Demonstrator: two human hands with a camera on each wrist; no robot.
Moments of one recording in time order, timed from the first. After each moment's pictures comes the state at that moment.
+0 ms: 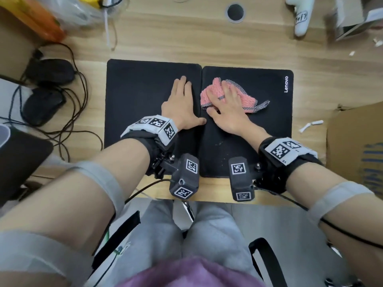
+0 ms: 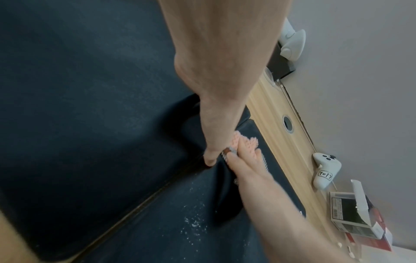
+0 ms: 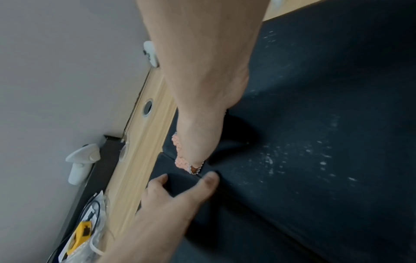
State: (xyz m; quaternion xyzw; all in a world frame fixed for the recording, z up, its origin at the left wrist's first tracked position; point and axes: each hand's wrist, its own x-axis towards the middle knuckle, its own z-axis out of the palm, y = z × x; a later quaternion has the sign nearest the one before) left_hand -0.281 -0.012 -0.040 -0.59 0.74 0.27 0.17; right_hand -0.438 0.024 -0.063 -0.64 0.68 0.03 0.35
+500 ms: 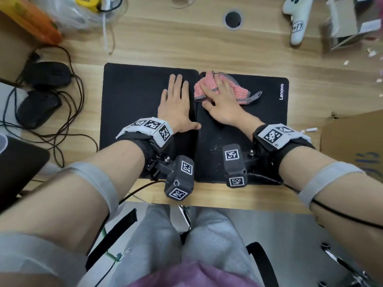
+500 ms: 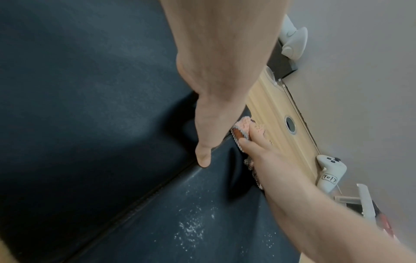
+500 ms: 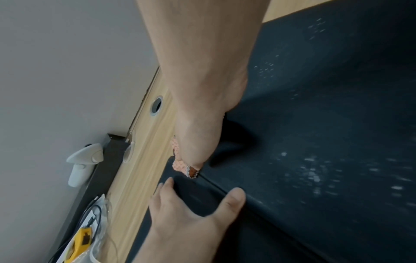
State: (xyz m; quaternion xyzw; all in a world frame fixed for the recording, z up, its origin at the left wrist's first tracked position) left_hand -0.281 -0.022 -0.045 -0.57 0.77 0.25 0.18; right_hand -0.441 -0.015 -0.058 -0.65 0.66 0.03 0.37
